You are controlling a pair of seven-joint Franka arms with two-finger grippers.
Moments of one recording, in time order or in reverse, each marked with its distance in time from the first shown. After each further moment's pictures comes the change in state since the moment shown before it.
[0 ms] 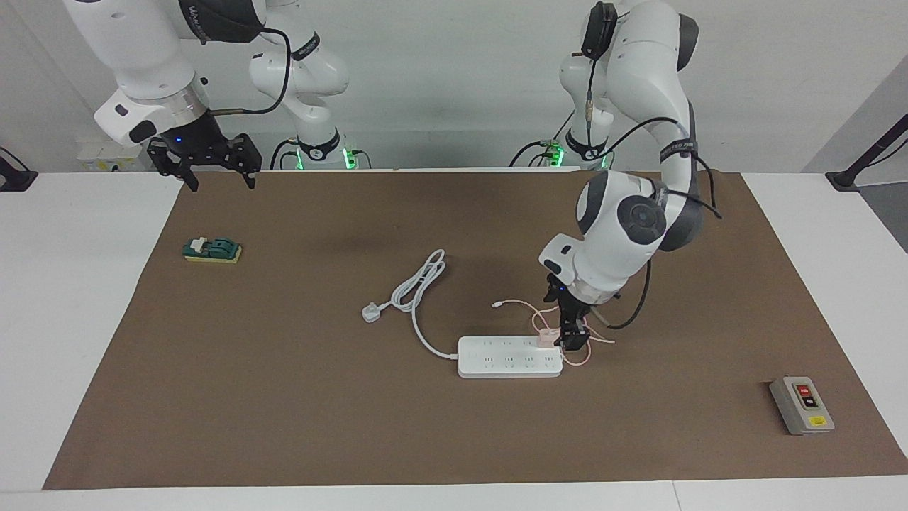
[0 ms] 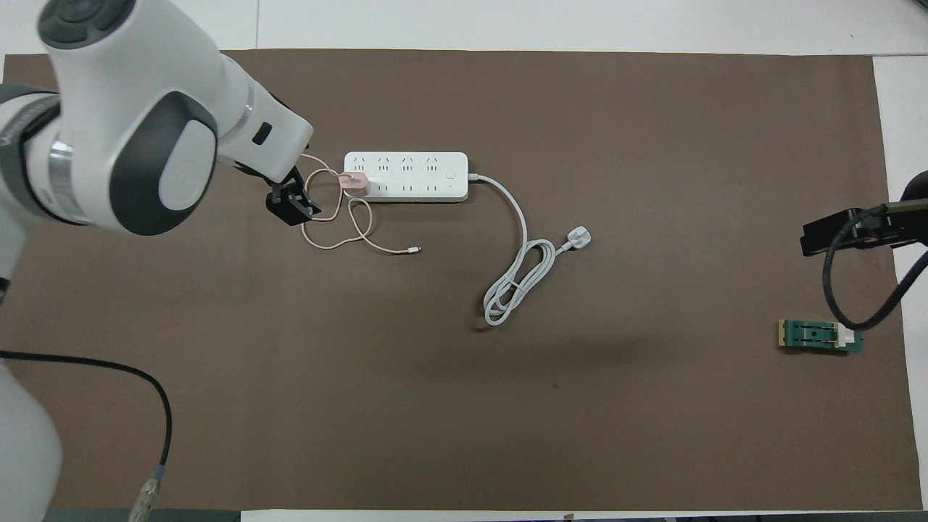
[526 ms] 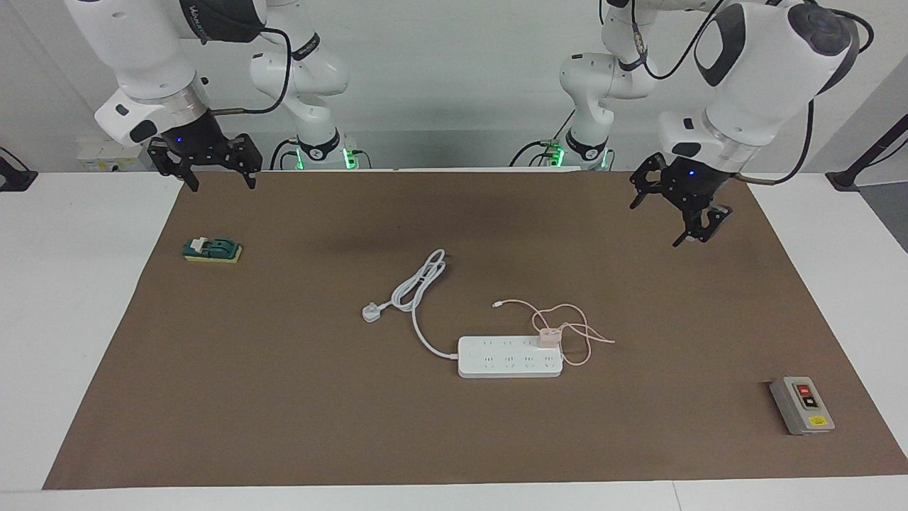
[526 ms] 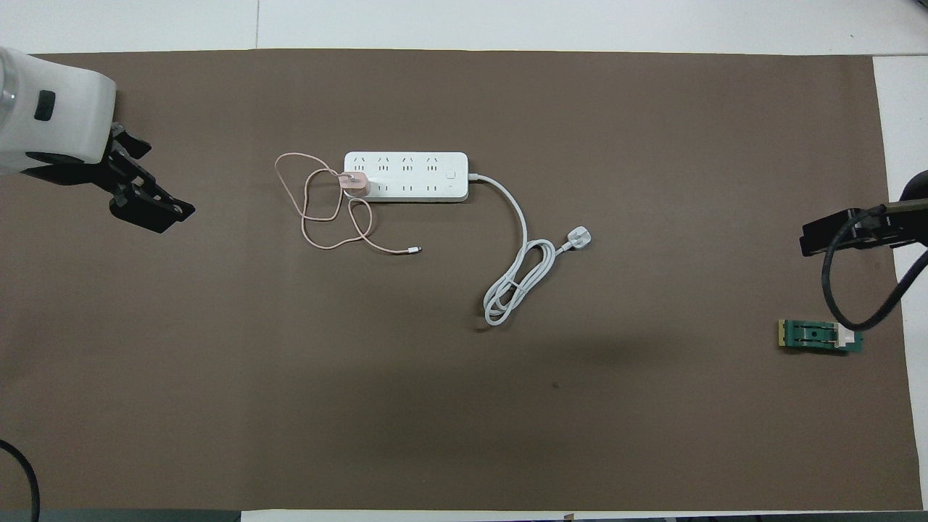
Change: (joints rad) left arm 0.082 -0.181 0.067 -0.004 0.049 -0.139 -0.303; right arm 0.000 0.000 0.002 0.000 0.000 0.000 0.000
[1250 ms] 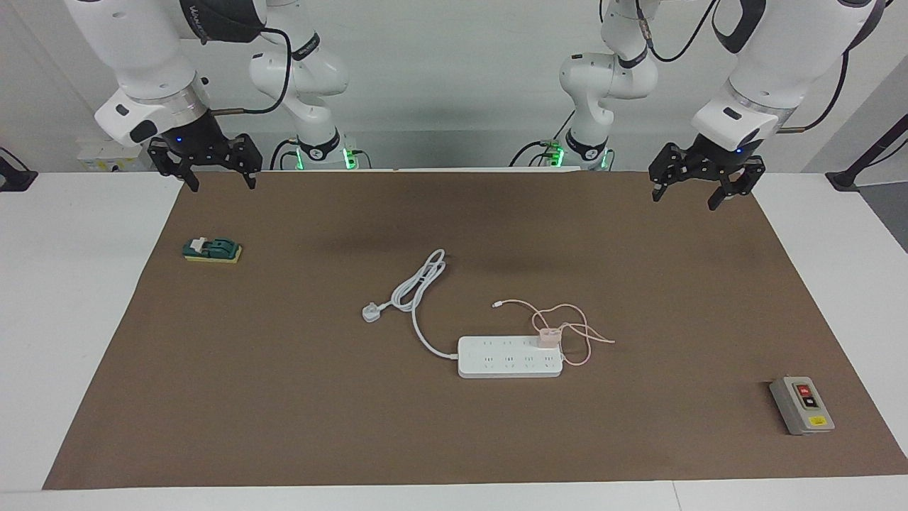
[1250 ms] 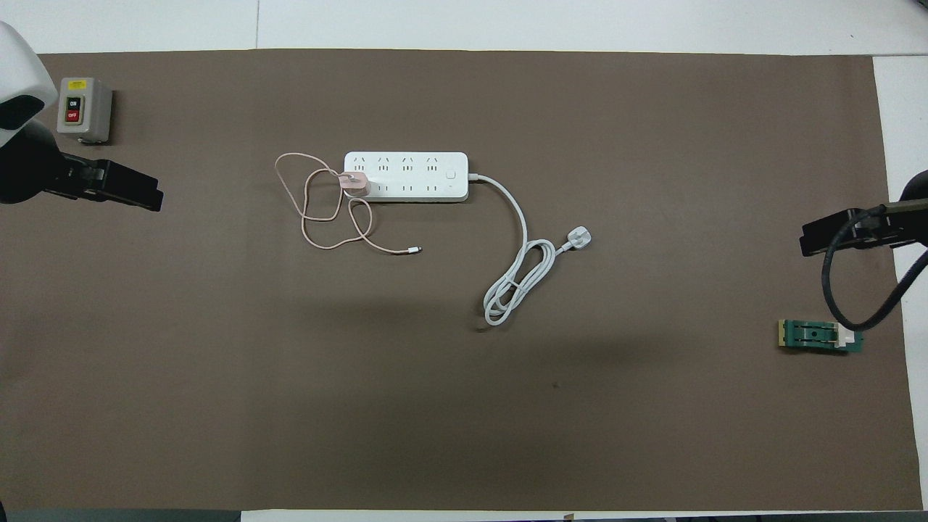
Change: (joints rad) left arm 0.000 -0.056 0.026 -0.022 0.045 -0.044 -0.689; right arm 0.000 0.000 0.000 0.000 0.000 0.000 0.000
